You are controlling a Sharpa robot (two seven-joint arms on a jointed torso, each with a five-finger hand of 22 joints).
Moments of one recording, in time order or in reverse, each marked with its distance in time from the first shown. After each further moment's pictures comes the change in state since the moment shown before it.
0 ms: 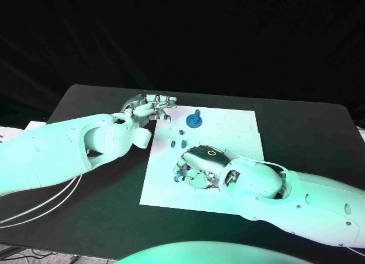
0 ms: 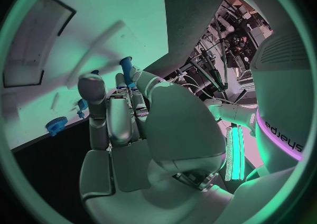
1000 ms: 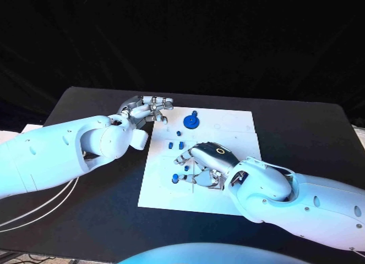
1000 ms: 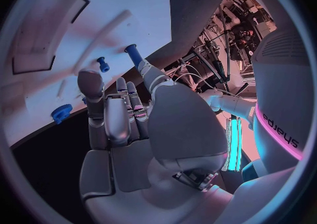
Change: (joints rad) left arm 0.000 -0.001 0.000 -0.007 0.000 0.000 -0.003; left_hand 0.000 0.000 0.000 0.000 0.000 -0.004 -0.003 0.000 0.000 -0.004 0.004 0.006 0.001 -0.003 0.003 0.000 -0.003 0.000 0.000 0.000 0.000 -0.001; right arm -0.004 -0.065 -0.004 0.039 0.027 -0.154 0.013; right_hand -0.065 -0.052 -0.236 0.048 0.107 -0.118 0.036 -0.021 -0.027 -0.154 0.011 0.002 0.000 0.002 0.034 0.006 -0.025 0.000 -0.031 0.031 -0.031 -0.058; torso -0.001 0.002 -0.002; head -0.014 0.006
